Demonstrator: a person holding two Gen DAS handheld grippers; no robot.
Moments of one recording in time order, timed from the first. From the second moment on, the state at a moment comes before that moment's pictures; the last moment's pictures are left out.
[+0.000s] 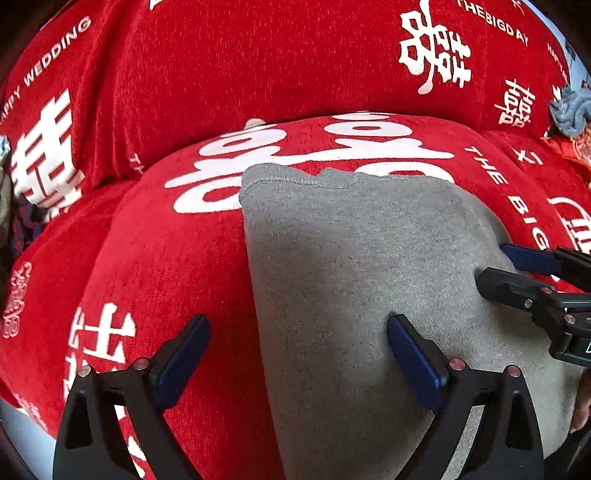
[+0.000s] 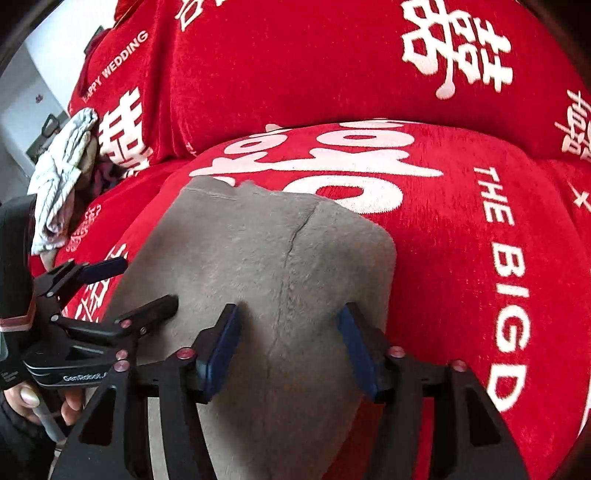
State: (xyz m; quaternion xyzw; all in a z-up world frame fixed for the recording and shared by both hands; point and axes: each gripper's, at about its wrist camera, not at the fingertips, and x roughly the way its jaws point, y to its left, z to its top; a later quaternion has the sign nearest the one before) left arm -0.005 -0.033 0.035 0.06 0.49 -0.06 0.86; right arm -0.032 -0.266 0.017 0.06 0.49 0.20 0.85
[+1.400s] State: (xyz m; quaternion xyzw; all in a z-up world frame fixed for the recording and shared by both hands) left arm -0.195 -0.011 0.102 -0.03 0.30 0.01 0.95; right arm -0.239 -0.225 0.078 -0.04 0.39 0.08 0.92
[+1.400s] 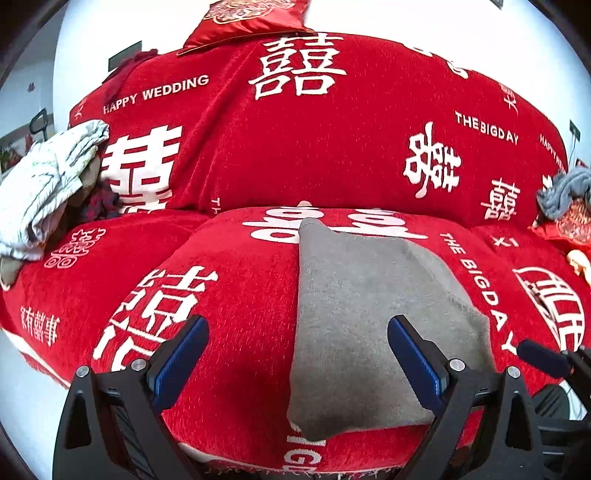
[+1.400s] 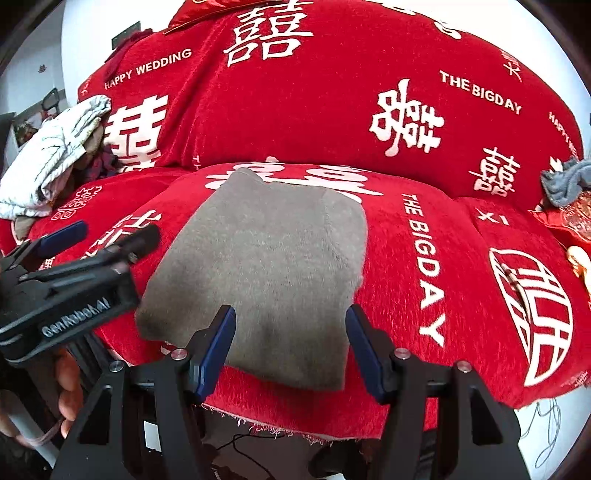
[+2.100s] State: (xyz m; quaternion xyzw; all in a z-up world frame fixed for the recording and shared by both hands) left arm -0.225 -0.021 0.110 0.00 0.29 0.00 0.96; right arm -0.264 -0.214 0.087 -0.06 0.37 0.06 0.92
